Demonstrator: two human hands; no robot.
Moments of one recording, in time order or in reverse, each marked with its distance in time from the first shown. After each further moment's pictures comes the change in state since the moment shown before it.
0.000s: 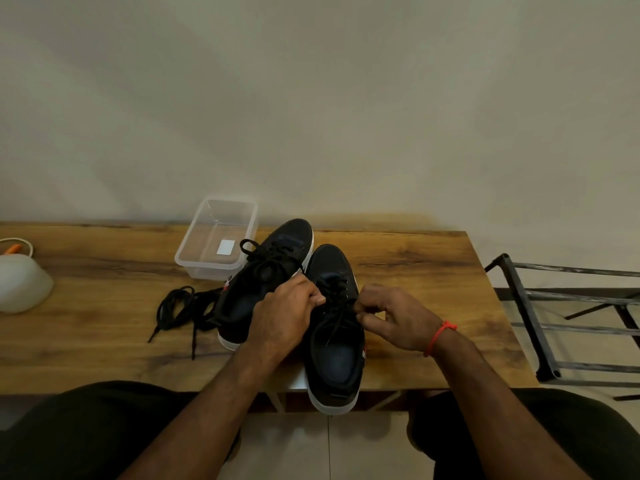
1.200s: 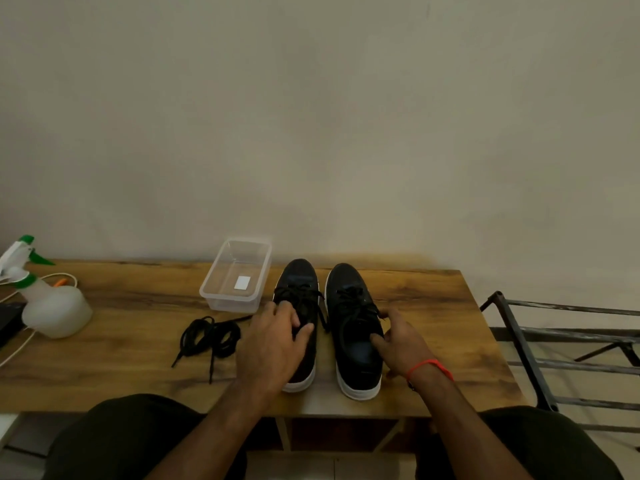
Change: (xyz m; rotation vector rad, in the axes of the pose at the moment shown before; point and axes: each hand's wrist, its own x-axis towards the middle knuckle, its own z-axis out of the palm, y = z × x) left_hand -0.040 0.016 -0.042 0.134 0.171 -0.202; right_hand -0.006 -0.026 0.008 0.135 0.280 0.700
